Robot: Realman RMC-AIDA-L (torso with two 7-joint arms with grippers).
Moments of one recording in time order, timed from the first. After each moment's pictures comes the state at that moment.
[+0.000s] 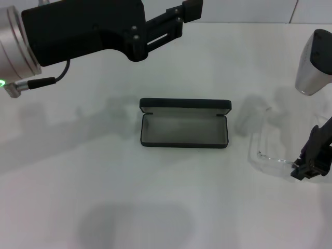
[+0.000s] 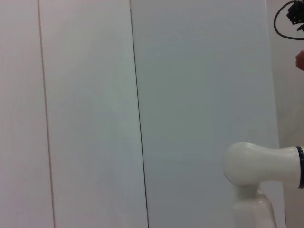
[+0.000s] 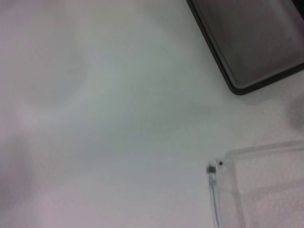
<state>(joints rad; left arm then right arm) -0.15 -2.09 1.34 1.60 1.37 1.31 -1.69 0.76 2.01 -1.28 -1.04 -2.58 -1.73 2.12</state>
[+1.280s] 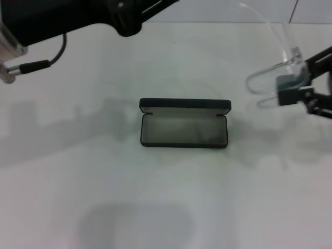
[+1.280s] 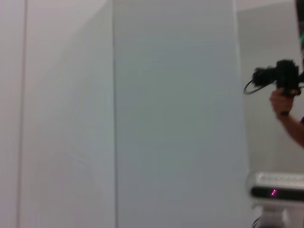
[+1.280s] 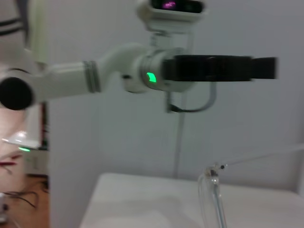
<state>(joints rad) -0.20 -2.09 1.28 1.56 1.22 1.41 -1.70 0.47 2.02 -0.83 -1.37 -1.70 -2.01 1.59</state>
